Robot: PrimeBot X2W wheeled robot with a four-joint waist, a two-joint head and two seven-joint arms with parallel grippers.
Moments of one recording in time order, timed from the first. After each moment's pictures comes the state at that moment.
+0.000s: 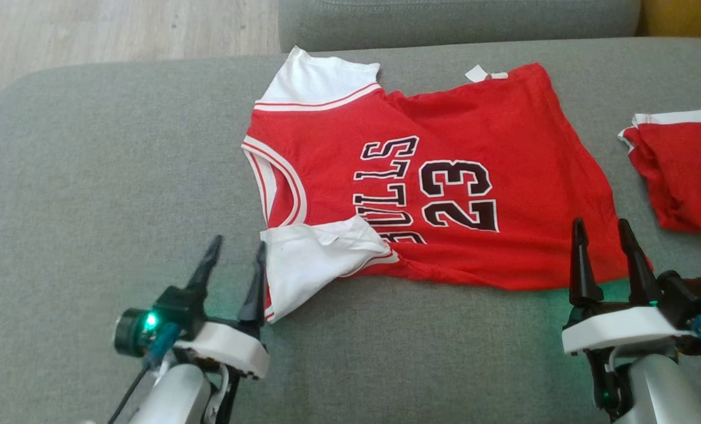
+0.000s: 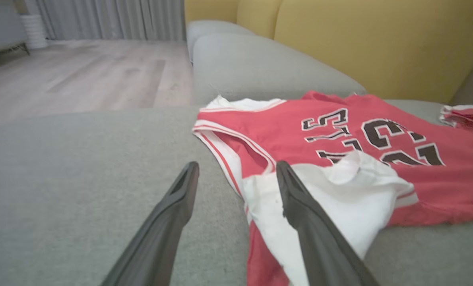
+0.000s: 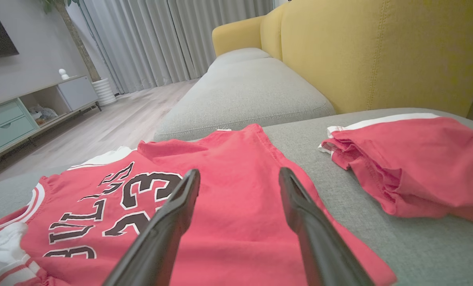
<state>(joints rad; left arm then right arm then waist) -0.24 0.18 -0.46 0.41 -0.37 0.08 -0.21 -0.10 -0.05 -0.05 0.33 0.19 0.13 -0.25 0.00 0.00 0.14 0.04</state>
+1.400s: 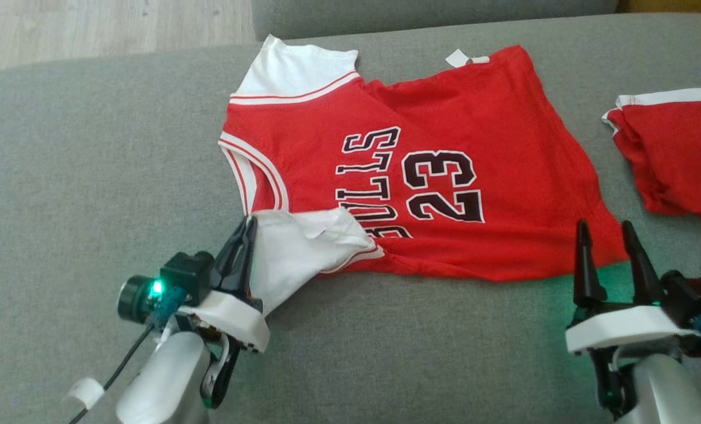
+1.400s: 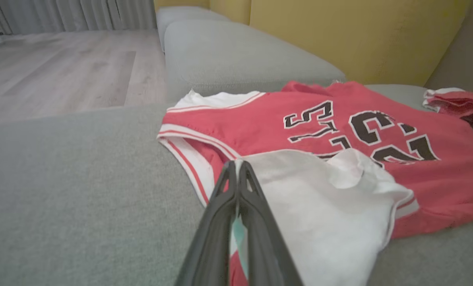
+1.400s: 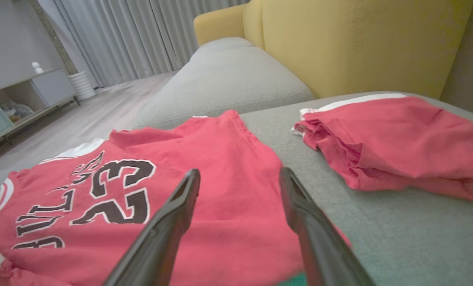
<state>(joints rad) -0.37 0.18 -0.52 0.54 -0.40 0.01 -0.18 -0.12 -0.05 -0.06 0.36 0.20 0.13 -0.25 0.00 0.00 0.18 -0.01</state>
